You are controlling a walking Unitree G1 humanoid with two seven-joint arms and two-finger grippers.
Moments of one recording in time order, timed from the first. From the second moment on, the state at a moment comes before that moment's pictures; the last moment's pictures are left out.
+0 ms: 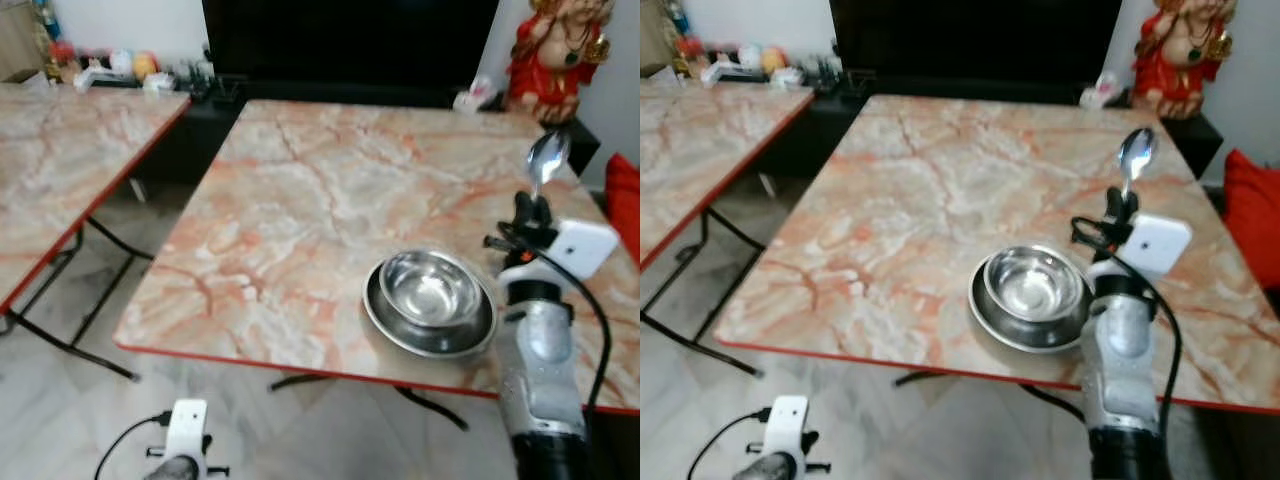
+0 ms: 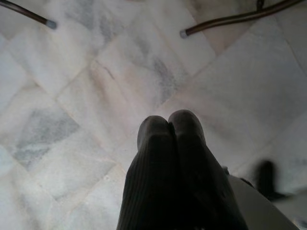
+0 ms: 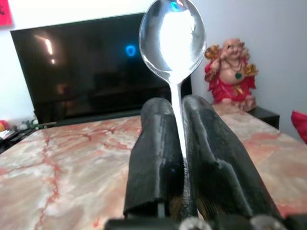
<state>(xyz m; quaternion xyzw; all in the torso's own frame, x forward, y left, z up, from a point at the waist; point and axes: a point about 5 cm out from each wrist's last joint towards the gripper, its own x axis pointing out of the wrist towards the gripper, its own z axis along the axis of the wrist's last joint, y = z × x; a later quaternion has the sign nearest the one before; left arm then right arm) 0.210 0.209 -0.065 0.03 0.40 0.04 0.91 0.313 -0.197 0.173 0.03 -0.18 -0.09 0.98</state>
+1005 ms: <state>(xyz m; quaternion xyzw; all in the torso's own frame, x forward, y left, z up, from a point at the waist) 0.212 0.204 -0.065 0.02 0.40 0.04 0.92 0.313 -0.218 0.175 0.02 -0.17 -0.12 0.98</state>
